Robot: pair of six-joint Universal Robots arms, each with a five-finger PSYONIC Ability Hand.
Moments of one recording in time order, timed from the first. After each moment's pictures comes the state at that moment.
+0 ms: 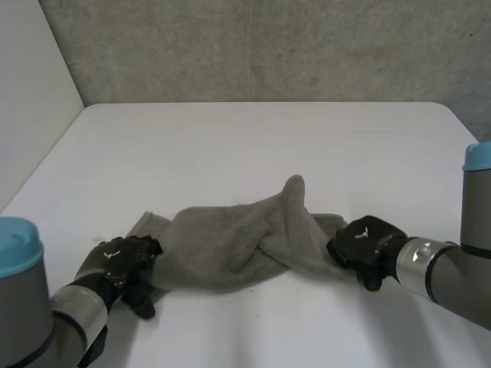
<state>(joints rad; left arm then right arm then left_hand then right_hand) 4.28 -1.67 -2.03 3.15 -1.65 3.11 1.89 -1.24 1.66 0.35 1.29 2.39 0.44 0.43 0.45 0.45 0.27 1.00 0.99 1.02 1.02 0.83</state>
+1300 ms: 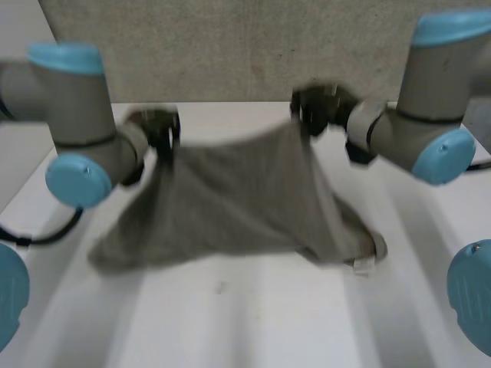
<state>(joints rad) 4.30 -2.38 -0.63 2.78 -1.59 3.23 1.98 -0.60 0.22 0.54 1.25 3.05 1.18 1.21 1.21 1.21 1.00 1.33 1.34 1.34 1.34 1.17</state>
